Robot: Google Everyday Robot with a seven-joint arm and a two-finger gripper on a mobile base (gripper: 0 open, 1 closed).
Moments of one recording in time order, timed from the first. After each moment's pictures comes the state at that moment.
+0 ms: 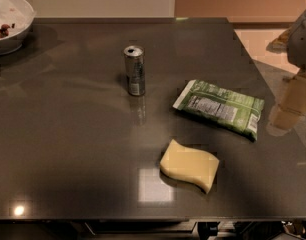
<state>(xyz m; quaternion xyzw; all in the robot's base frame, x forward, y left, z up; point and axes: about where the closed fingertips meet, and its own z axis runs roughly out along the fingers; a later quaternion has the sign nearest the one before) 0.438 -0.217 0.976 -0.60 0.78 -0.03 0.16</state>
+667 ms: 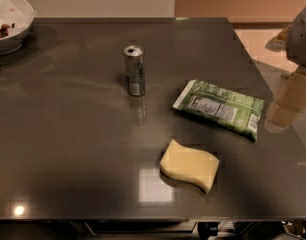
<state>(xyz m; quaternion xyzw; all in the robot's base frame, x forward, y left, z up) 0.443 -0.216 0.978 -0.60 0.78 -0.03 0.17</state>
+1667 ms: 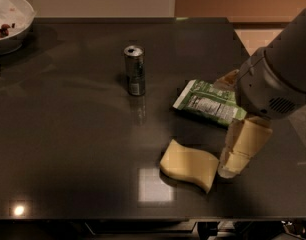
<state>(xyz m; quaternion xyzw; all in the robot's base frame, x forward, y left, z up) 0.396 -0.123 0.927 -0.65 0.73 0.08 0.18</state>
